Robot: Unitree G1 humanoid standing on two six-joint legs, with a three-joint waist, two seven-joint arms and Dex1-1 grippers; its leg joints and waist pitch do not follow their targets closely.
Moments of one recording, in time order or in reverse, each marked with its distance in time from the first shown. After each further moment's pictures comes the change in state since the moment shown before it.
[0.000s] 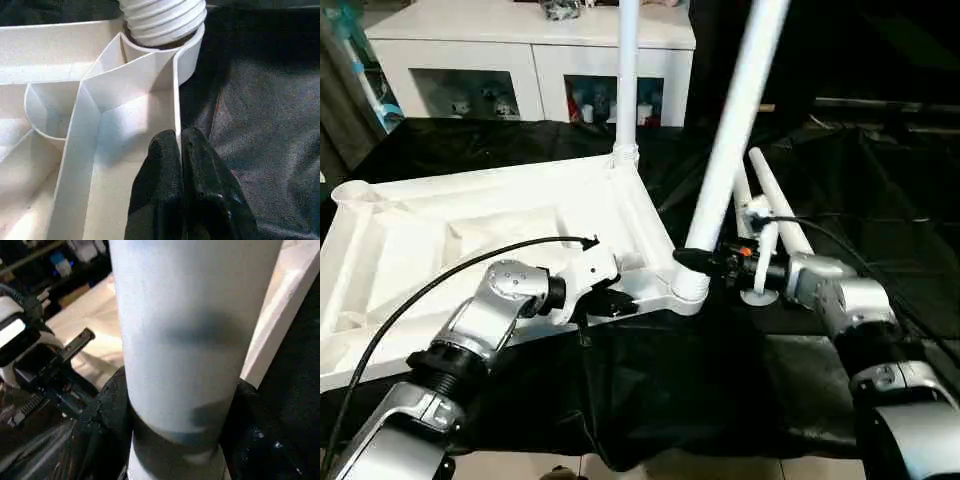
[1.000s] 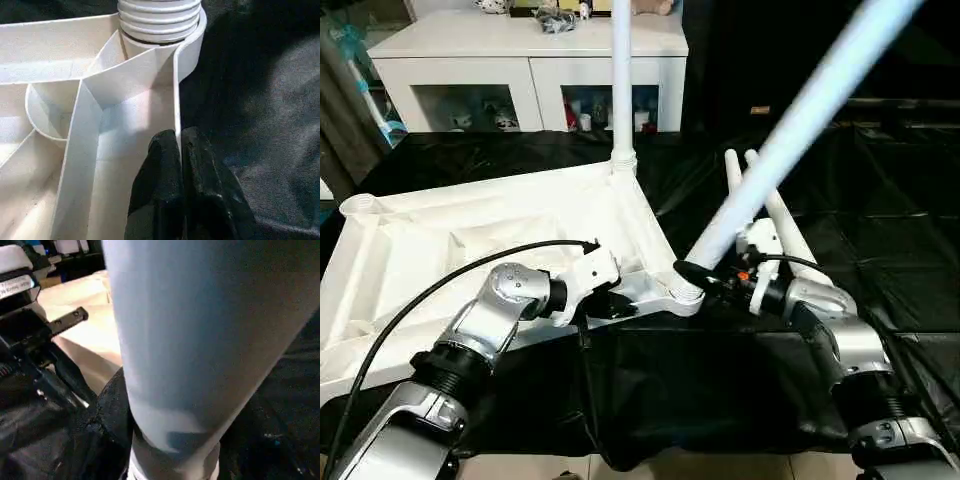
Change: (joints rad) left arm -0.003 -0.010 -0.003 0.037 0.021 -0.015 0.017; right arm 0.184 0.017 0.088 -0.240 -0.131 -0.242 -0.119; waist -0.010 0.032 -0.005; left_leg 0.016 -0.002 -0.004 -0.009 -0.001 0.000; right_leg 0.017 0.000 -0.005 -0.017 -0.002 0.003
